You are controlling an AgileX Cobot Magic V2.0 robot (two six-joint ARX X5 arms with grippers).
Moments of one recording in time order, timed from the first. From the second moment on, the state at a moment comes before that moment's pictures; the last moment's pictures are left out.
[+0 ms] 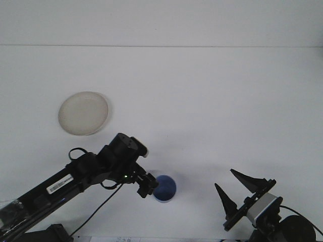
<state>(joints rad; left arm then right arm) -0.81 1.31 1.15 -0.72 0.33 -0.18 0.92 0.14 0.56 -0.52 0.21 0.03</state>
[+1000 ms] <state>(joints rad) -0.86 1.49 1.37 -0.88 0.06 -0.14 0.92 0.14 0.56 -0.52 0.21 0.03</state>
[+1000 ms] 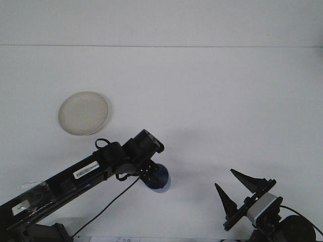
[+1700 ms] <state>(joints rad) -0.01 1.61 1.59 -0.83 -0.12 0.01 0.92 0.14 0.56 -0.52 0.21 0.03</state>
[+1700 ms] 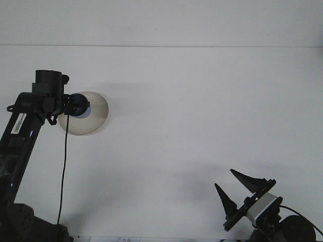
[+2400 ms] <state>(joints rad) 0.04 1.84 1.60 -0.74 -0.07 0.00 0.92 0.14 0.56 -0.52 0.21 0.03</state>
